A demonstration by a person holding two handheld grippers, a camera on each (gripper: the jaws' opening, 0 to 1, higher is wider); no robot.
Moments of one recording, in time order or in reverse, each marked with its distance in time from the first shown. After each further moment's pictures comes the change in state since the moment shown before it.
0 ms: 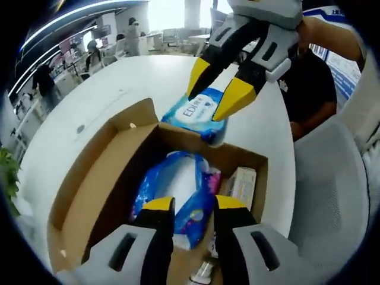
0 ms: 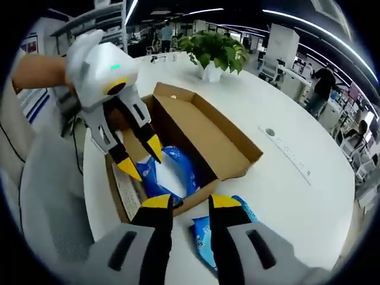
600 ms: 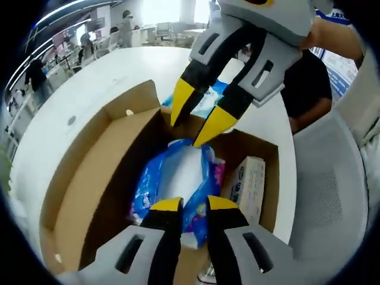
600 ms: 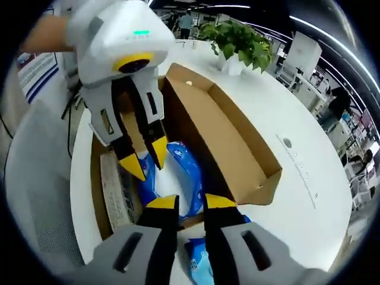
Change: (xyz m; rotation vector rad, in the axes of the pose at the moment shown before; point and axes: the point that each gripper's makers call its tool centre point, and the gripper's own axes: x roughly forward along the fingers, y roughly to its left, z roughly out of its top) left arm 0.010 0.011 -0.015 -0.021 0.038 -0.065; right arm 0.056 0.008 0.001 -0.150 0.076 0.035
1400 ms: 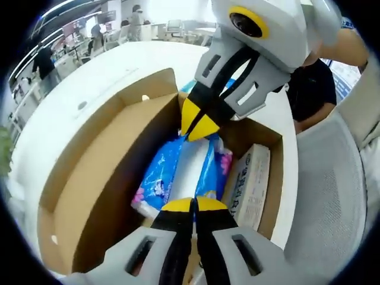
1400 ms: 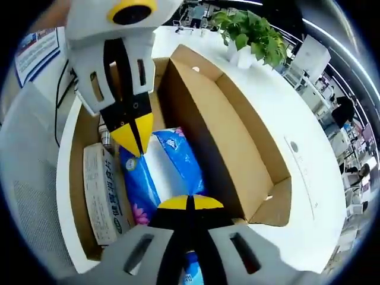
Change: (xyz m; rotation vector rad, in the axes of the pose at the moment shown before) left arm -0.016 0.008 -0.017 -0.063 0.003 0.035; right arm 0.024 0.000 -0.003 -0.075 0.063 -0.020
